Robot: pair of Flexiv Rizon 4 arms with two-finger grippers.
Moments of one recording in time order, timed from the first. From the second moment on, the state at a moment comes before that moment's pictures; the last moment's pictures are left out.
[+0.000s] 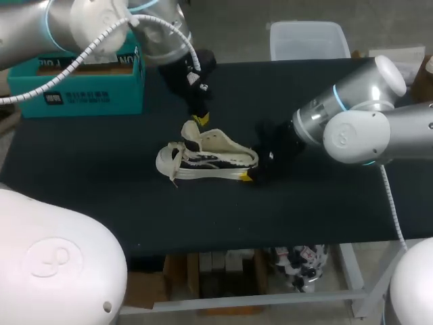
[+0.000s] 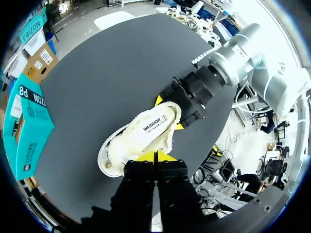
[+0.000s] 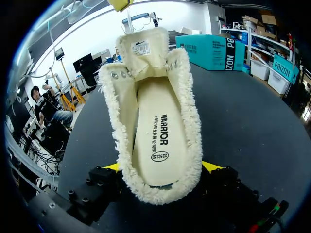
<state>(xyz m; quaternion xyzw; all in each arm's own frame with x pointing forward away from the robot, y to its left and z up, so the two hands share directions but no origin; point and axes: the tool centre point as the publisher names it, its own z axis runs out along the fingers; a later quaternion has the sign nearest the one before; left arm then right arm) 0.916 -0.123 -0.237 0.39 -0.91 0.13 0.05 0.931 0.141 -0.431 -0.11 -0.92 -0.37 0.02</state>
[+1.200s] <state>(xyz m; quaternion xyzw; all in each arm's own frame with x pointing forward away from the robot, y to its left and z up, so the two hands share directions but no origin) 0.933 -0.141 -0.308 0.01 -1.00 0.05 0.05 0.931 0.141 -0.431 -0.11 -0.92 -0.37 0.02</state>
